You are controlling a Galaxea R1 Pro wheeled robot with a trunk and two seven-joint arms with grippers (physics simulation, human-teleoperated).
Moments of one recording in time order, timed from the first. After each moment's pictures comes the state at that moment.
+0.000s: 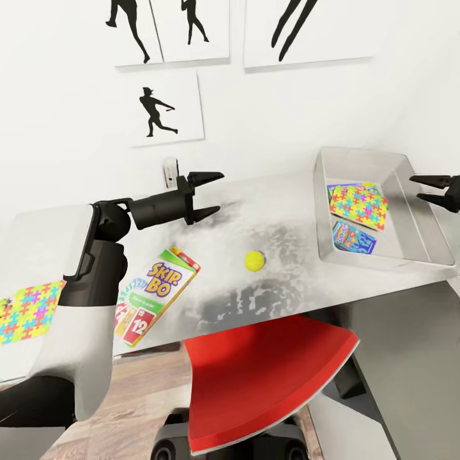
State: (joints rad) left arm -1.06 -0.04 -0.03 -1.43 1.96 1.02 0.62; right arm -1.35 -0.80 0.14 -0.67 -0.83 0.85 0.79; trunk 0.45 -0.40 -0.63
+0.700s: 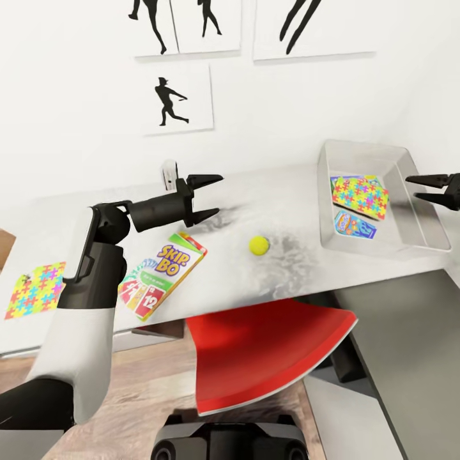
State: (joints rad) left arm -1.05 -0.04 -0.03 -1.44 1.96 1.02 0.61; right arm -1.32 -0.82 0.14 -0.81 -0.84 0.95 0.76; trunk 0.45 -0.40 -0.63
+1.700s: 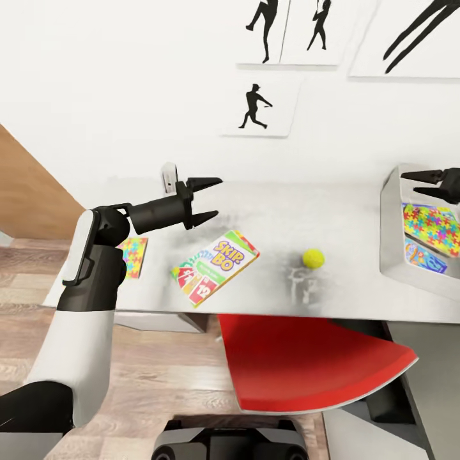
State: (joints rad) left arm -1.04 -0.03 -0.03 -1.44 1.96 1.02 0.61; right arm -1.31 -0.81 0.15 -0.90 -0.84 0.96 0.67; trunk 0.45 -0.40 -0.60
